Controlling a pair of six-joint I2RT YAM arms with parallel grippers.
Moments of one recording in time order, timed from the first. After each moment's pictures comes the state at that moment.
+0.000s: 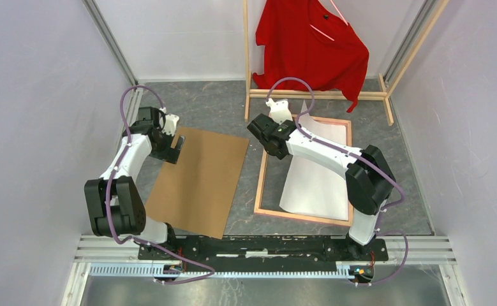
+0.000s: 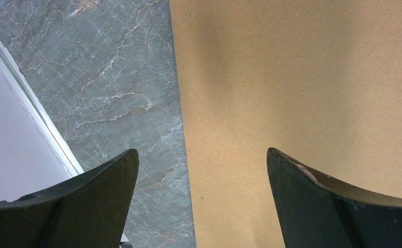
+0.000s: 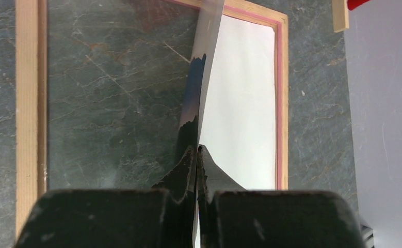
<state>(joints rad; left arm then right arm) 0.09 1.46 1.04 -0.71 0.00 0.41 0.80 1.82 1.45 -0.83 0.95 0.53</state>
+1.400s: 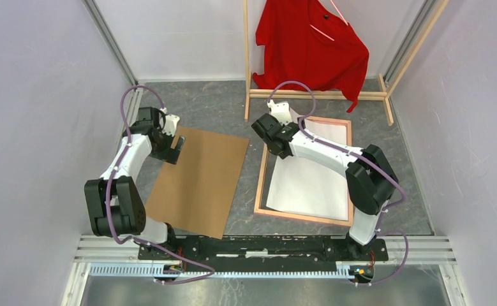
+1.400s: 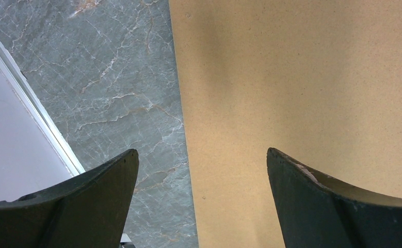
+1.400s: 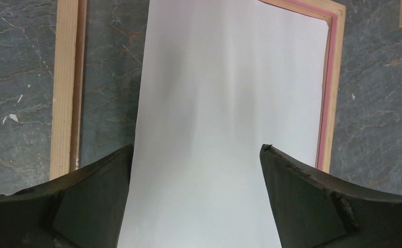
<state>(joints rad) 0.09 1.46 1.04 -0.71 0.00 0.43 0.77 1.81 1.38 -0.69 0.82 0.51</state>
